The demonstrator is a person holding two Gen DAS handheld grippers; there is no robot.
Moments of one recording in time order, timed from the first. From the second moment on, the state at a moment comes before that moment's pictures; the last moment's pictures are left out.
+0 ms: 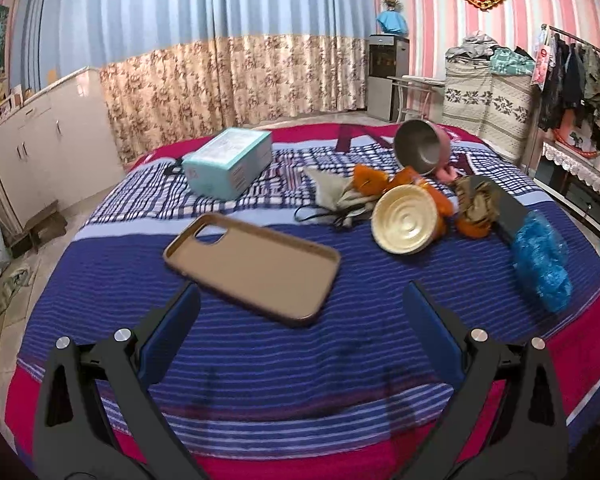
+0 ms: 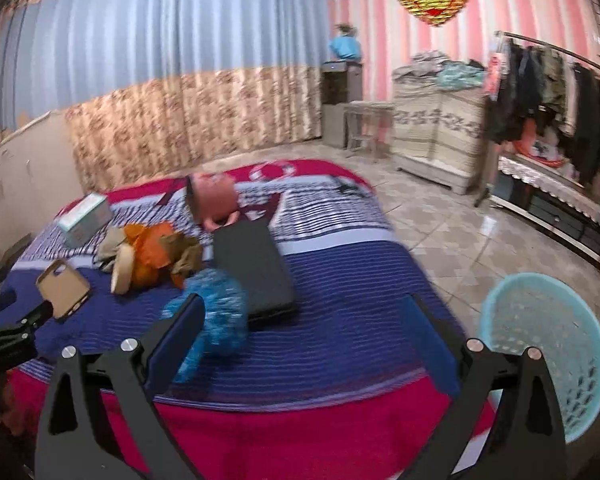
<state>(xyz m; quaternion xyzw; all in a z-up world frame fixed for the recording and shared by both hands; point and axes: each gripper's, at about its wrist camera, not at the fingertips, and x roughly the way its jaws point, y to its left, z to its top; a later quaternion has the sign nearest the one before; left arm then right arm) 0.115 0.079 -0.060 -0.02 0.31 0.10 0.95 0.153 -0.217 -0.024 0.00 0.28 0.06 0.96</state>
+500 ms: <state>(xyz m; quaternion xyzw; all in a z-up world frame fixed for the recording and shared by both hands) 0.144 0.078 -0.060 -0.03 0.33 0.07 0.94 0.194 -0.157 -0.073 -0.01 0.37 0.16 0.92</state>
